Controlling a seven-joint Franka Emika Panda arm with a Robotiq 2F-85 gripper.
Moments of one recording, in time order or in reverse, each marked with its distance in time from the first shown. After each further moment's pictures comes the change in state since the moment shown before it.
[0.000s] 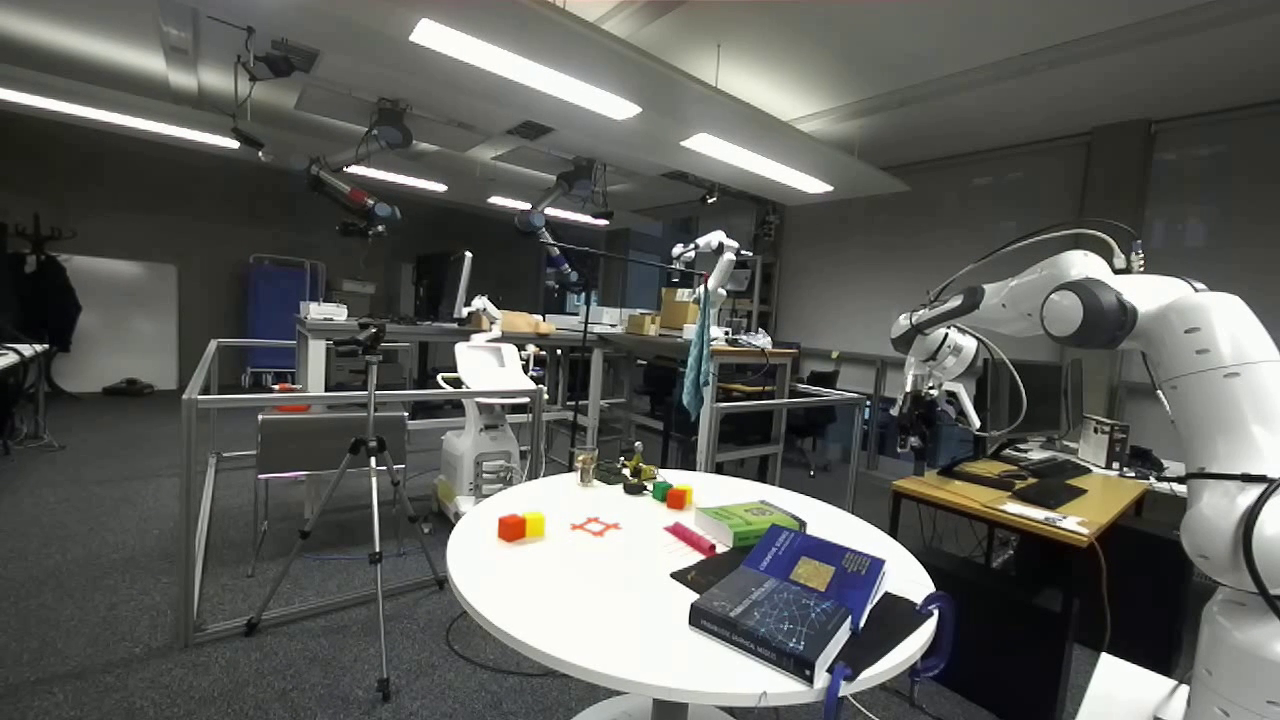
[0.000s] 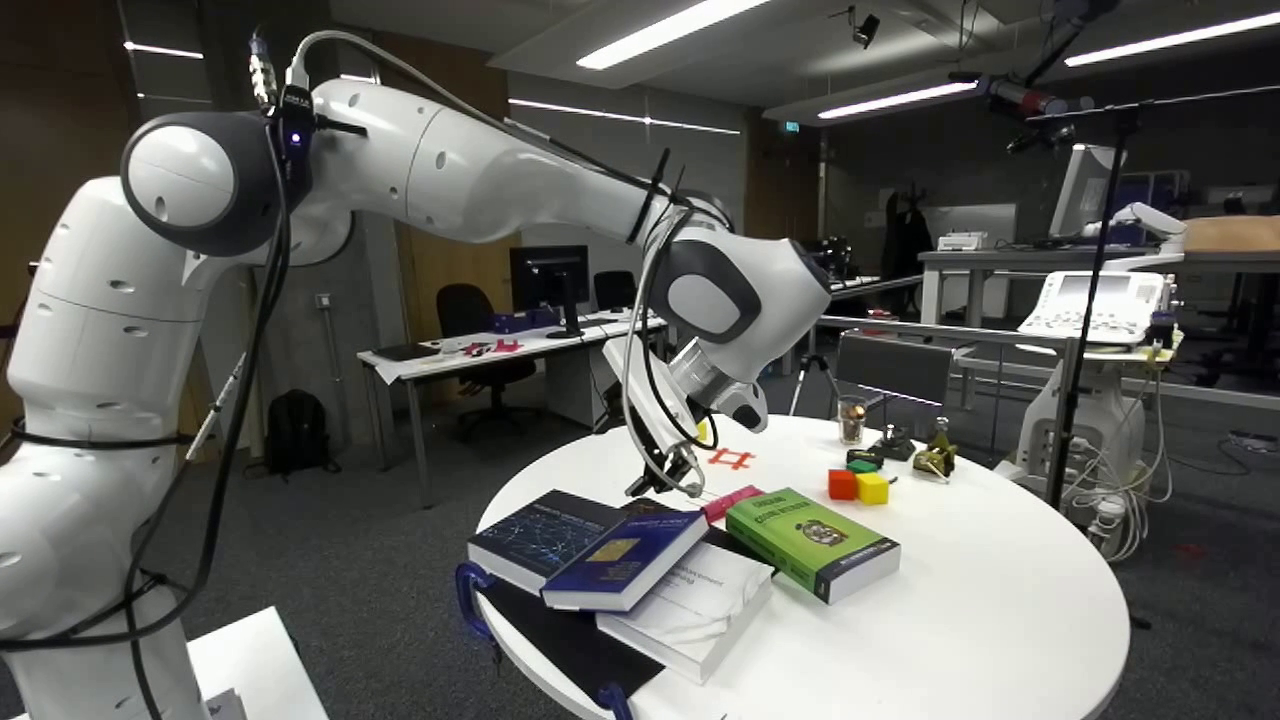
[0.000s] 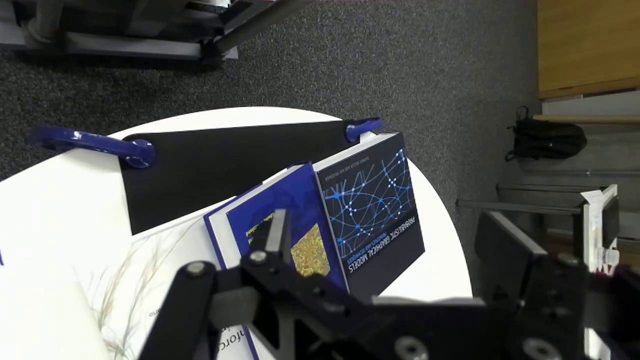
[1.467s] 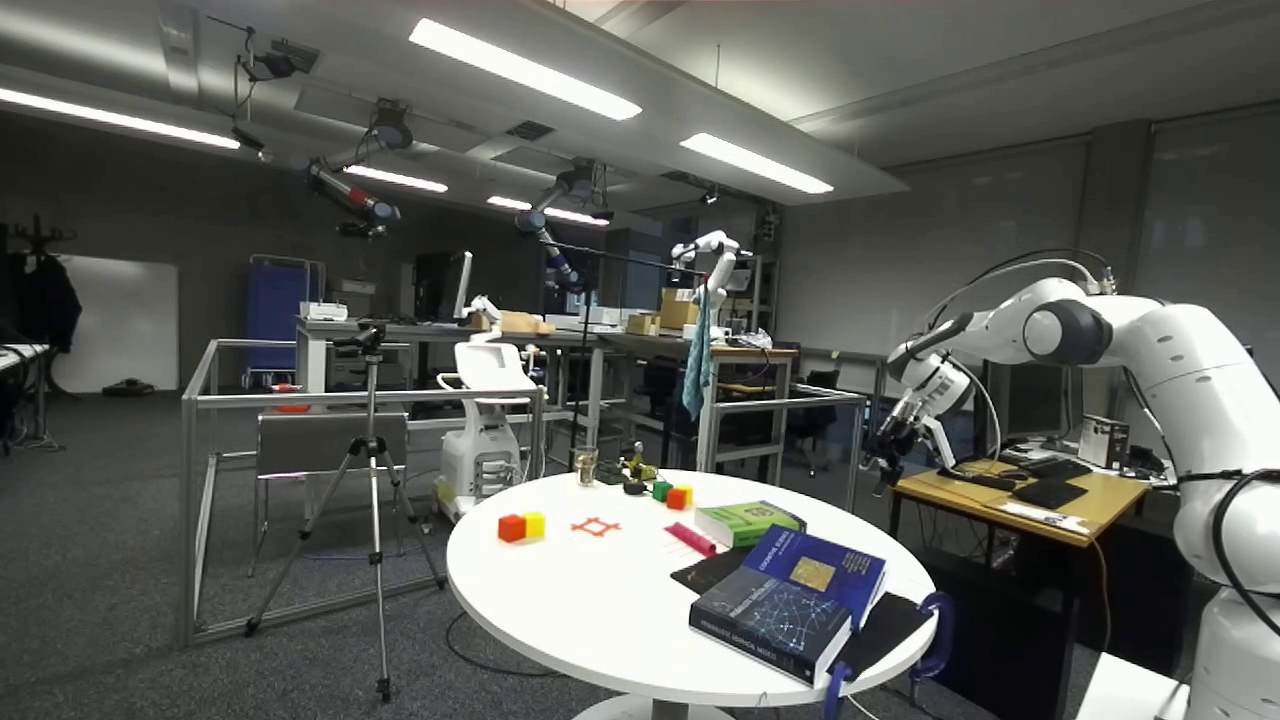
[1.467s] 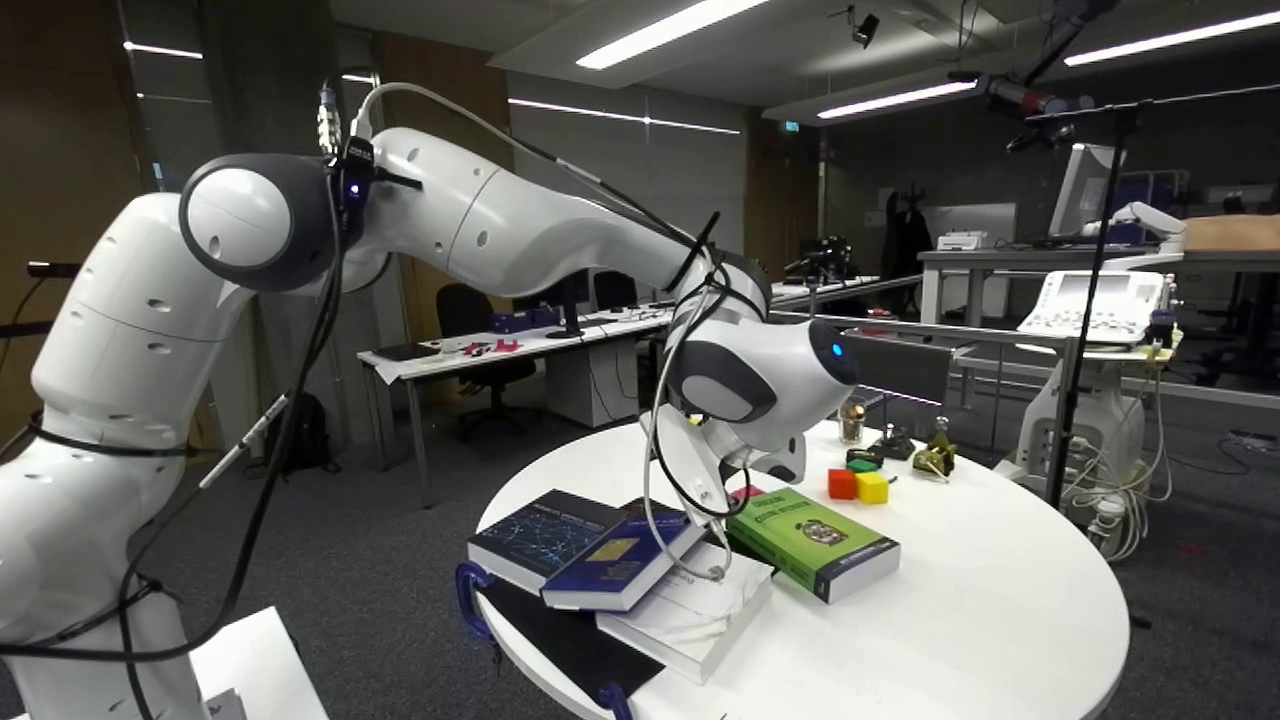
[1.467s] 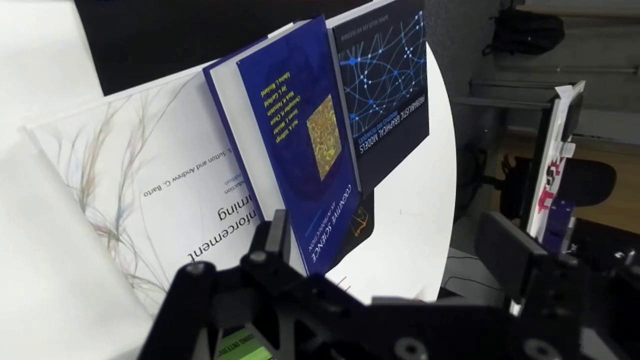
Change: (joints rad) arm -0.074 0.135 0.070 -0.001 0.264 0.265 -0.094
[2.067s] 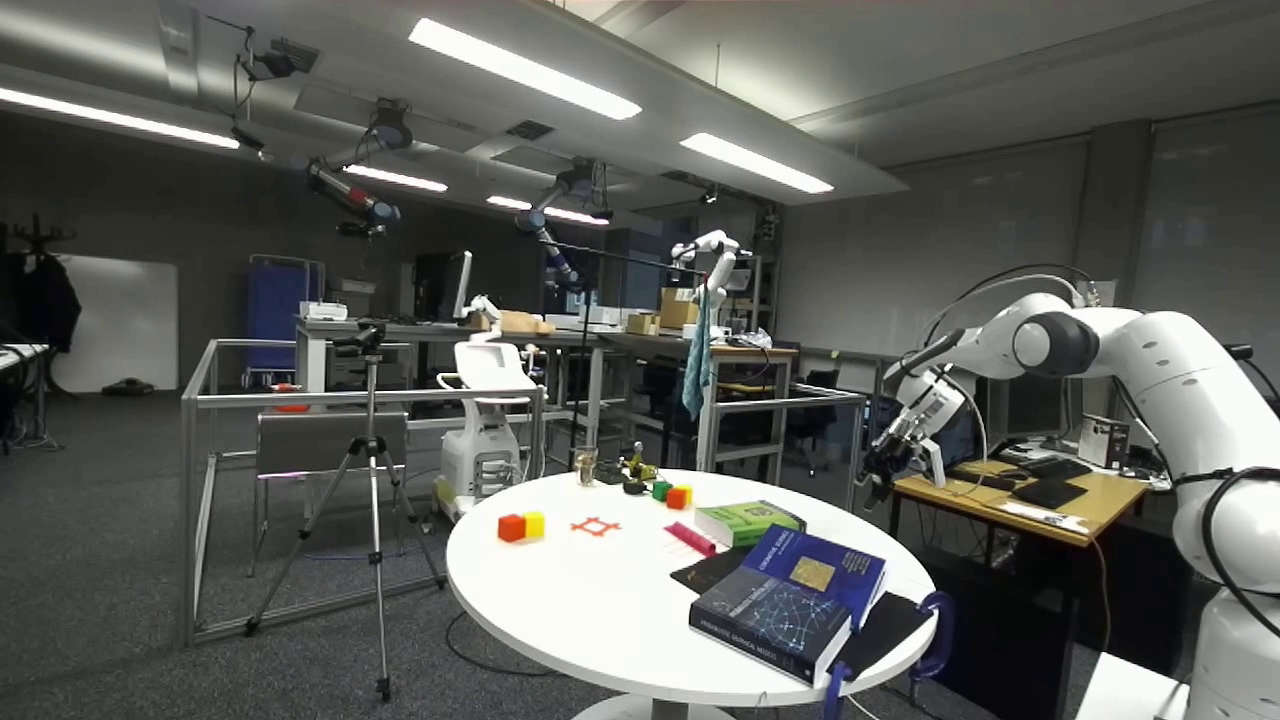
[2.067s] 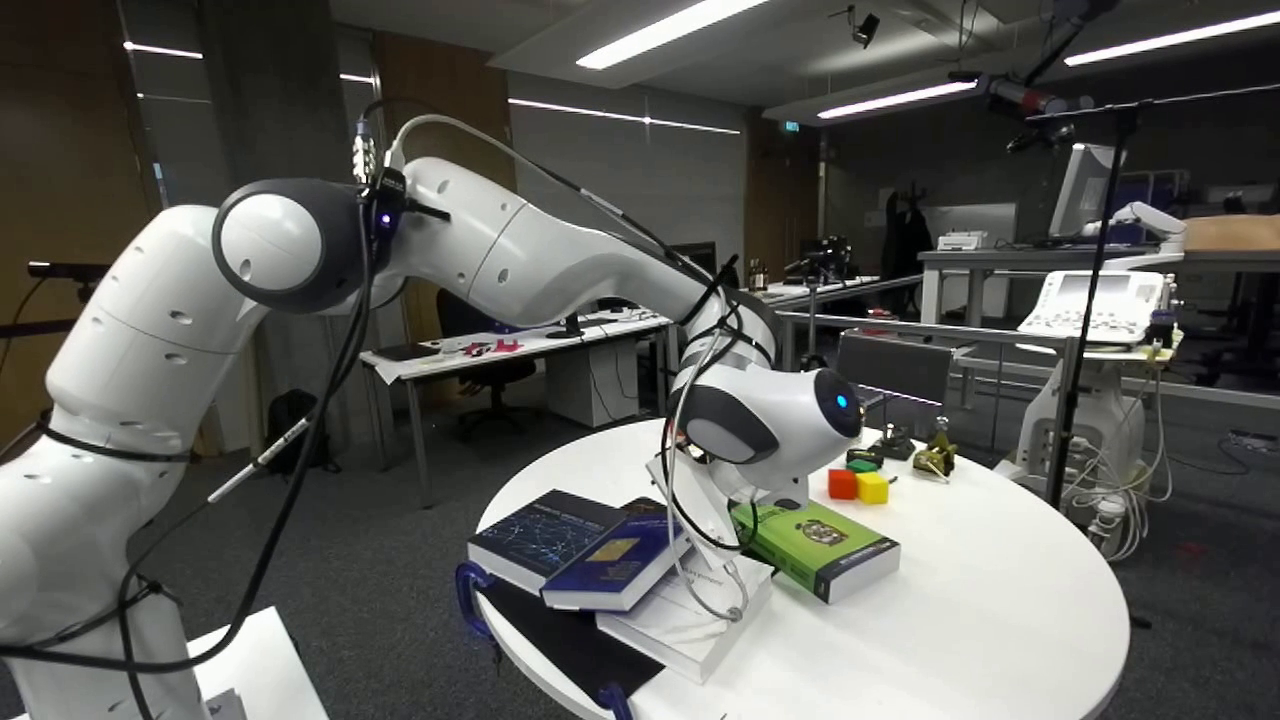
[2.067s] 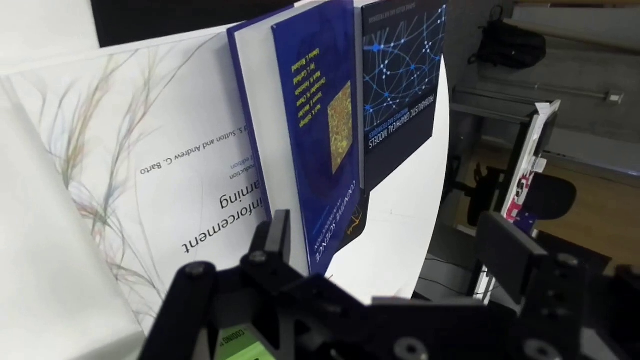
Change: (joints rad) arm -0.008 0.076 0.011 0.009 0.057 0.036 -0.170
